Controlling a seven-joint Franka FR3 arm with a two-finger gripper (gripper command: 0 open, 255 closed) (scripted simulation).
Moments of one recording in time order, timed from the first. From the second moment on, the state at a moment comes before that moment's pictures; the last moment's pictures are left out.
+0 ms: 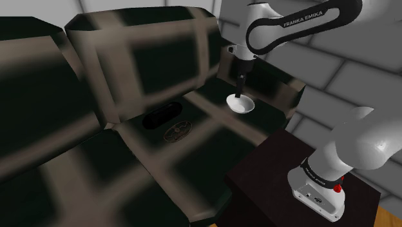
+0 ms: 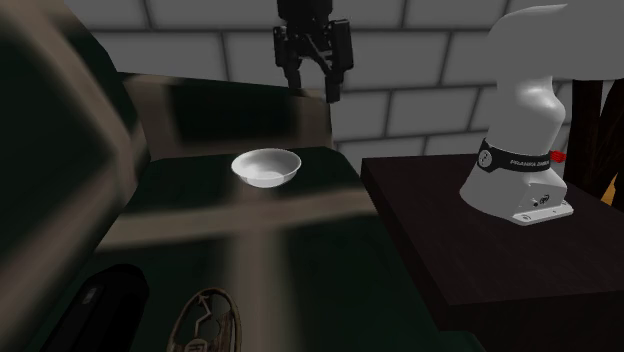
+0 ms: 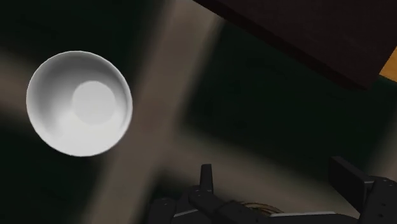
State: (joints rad) arm 0.13 -0.25 -0.03 -2.37 0.00 2.03 -0.49
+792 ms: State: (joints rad) arm 0.22 0.14 0.04 -2.18 -0.08 2.29 -0.67
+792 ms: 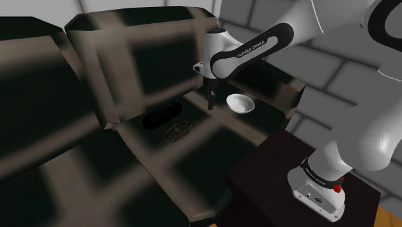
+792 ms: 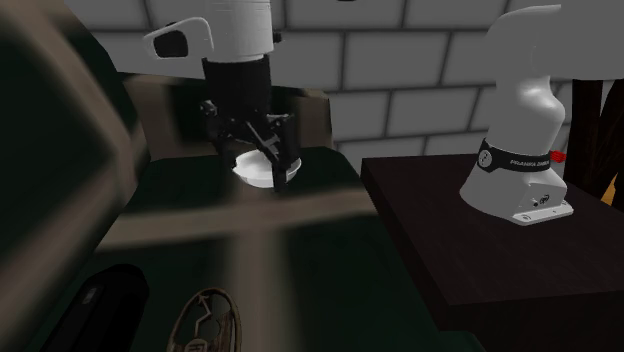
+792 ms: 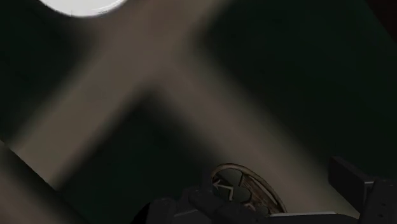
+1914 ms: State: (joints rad) arm 0.39 0.67 0.10 -1.78 -0.31 2.49 -0.81
